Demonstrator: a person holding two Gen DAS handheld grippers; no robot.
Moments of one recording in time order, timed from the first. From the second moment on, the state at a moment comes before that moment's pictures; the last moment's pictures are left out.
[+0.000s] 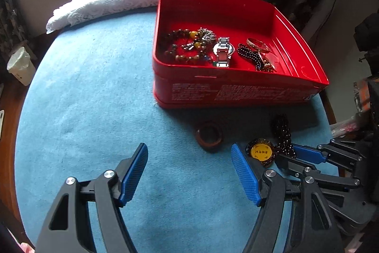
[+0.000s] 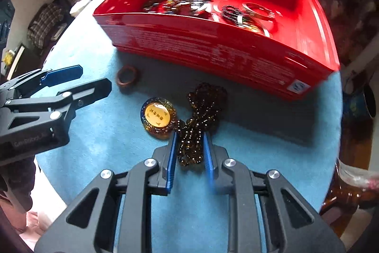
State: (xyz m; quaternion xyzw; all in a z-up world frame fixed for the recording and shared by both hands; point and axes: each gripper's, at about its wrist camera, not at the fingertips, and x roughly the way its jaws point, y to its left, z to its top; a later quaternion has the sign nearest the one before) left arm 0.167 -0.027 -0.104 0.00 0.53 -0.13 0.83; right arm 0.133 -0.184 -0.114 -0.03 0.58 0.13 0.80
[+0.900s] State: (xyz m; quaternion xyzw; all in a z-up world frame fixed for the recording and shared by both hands) left arm 0.166 -0.040 -0.108 0.01 0.53 -0.15 0.83; right arm 0.122 -0.218 -0.093 0.03 0.57 0.12 0.81
